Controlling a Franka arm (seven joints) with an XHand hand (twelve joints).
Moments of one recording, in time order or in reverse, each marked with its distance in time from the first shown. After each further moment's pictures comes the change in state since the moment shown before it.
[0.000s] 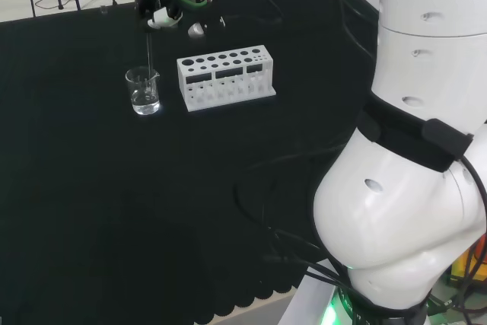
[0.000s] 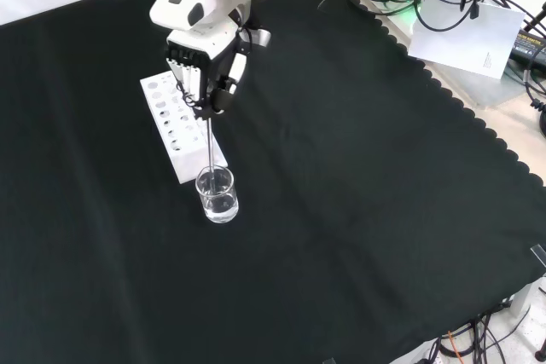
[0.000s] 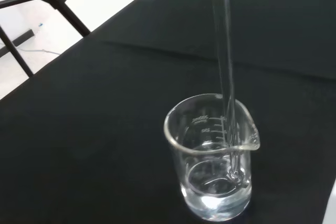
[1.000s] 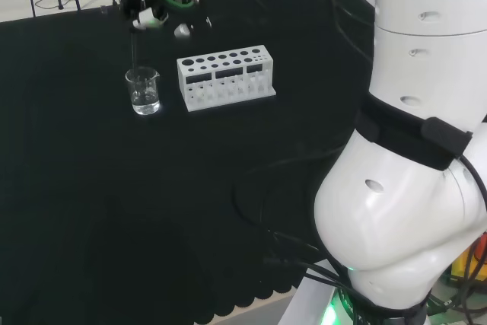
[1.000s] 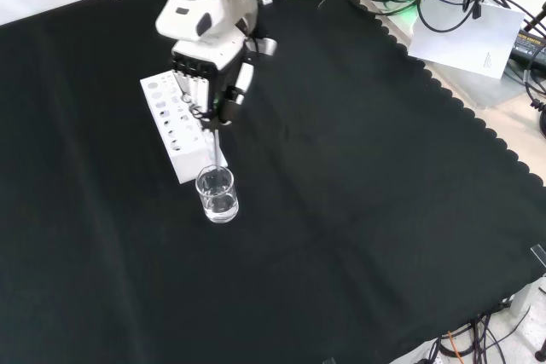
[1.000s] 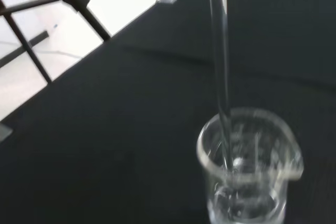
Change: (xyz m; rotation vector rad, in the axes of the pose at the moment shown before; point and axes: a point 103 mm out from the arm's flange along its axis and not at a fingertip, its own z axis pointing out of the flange) arm 0.017 0.024 -0.005 -0.022 -0.002 -0.032
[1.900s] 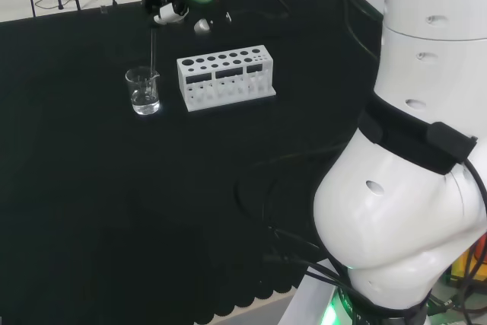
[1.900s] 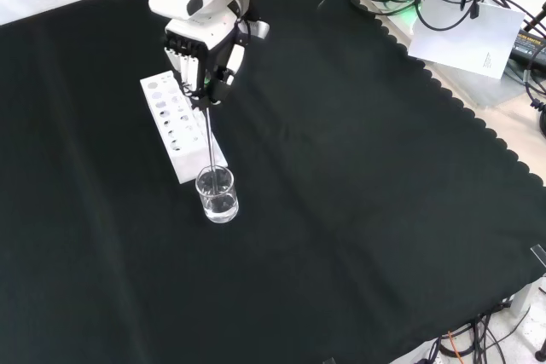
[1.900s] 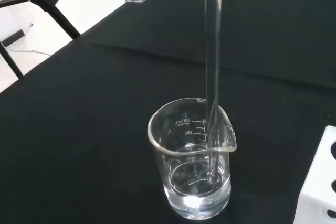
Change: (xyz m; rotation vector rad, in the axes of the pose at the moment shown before) arm -0.025 -0.034 -0.008 0.016 -0.026 0.048
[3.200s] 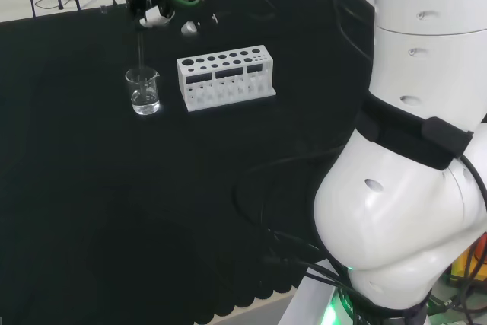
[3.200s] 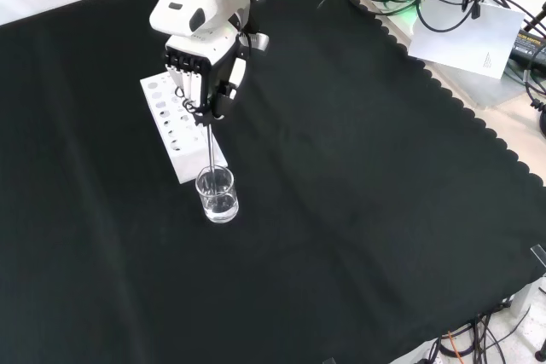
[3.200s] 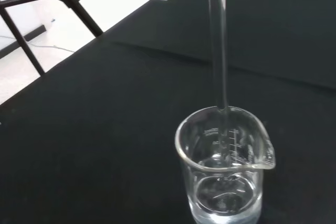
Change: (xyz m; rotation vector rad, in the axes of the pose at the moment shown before) arm 0.014 0.023 0.009 0.003 0.009 -0.055
